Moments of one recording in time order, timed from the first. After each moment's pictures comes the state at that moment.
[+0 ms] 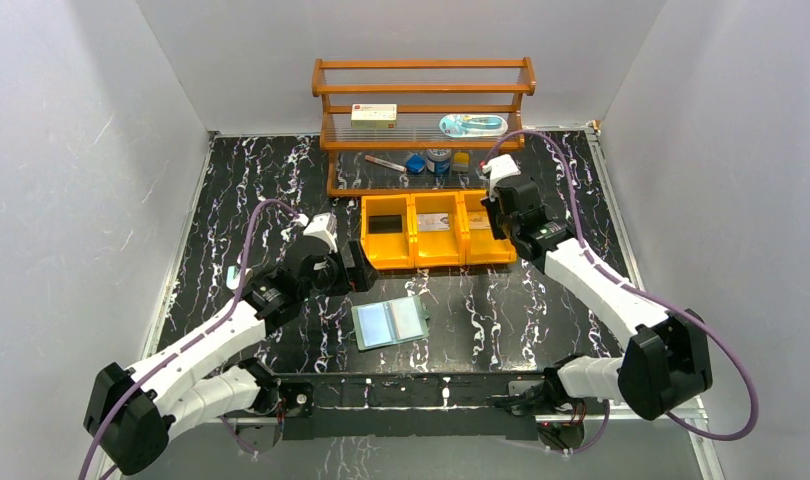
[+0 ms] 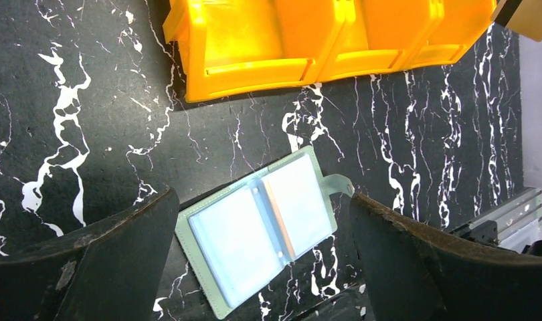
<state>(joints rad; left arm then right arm) -0.68 0.95 0.62 -0.29 -0.07 -0.69 0.48 1.25 0.95 -0.34 0.27 0.02</state>
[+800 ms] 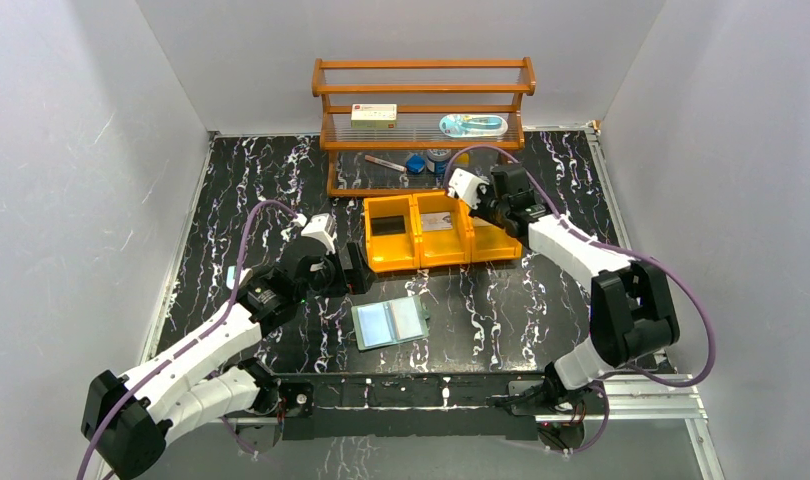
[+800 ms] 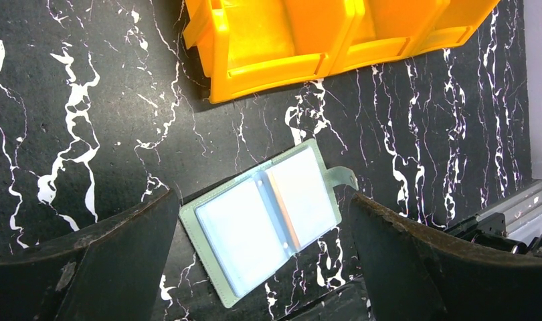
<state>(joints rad) -0.68 0.92 0.64 -0.35 -0.07 -0.66 0.39 1.51 1.01 -0.21 0.01 -0.83</state>
